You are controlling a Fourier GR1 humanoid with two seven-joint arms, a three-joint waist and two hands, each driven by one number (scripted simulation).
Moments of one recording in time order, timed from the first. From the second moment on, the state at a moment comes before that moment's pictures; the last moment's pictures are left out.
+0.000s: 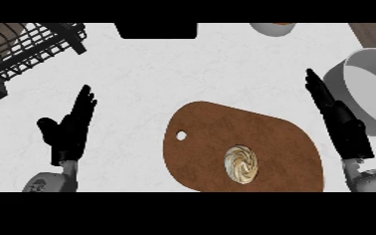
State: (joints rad) left arm -0.08 0.28 -0.13 -1.36 0.24 0.27 -0.01; right arm -0.12 -0.56 0.27 -1.61 -0.15 -0.24 0.10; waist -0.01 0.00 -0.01
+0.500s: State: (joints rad) left arm -0.07 0.24 -0.15 -1.46 0.21 0.29 -0.13; right arm -0.06 -0.57 0.06 -1.77 -0.16 -0.23 -0.36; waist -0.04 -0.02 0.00
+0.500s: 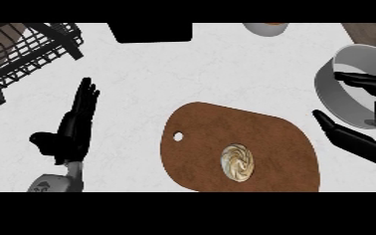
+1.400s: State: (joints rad) left arm -0.01 0.22 -0.17 -1.56 0.18 0.28 -0.17; right arm 0.56 -0.64 0.04 -2.15 0.15 -0.13 -0.69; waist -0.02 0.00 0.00
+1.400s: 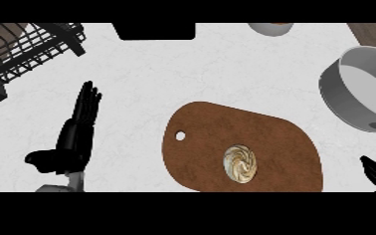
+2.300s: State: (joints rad) left arm -0.01 0.17 -0.18 -1.58 0.13 0.28 -0.14; right arm 0.38 -0.52 0.41 -2.21 0.77 0.04 0.01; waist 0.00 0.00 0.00
